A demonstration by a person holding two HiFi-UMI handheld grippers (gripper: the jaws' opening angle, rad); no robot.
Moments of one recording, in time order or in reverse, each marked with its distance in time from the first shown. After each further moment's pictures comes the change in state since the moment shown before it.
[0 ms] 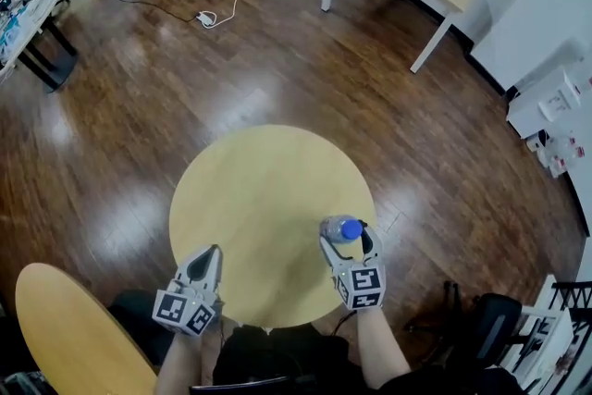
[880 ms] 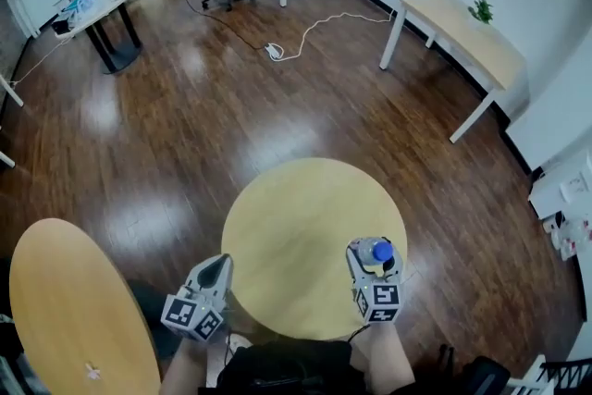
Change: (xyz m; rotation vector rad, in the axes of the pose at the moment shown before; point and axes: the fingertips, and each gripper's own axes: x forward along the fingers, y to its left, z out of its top) left arm -0.081 0.036 0.035 -0.016 -0.176 0.177; right arm 0.013 0.037 0.068 -0.125 -0.126 0.082
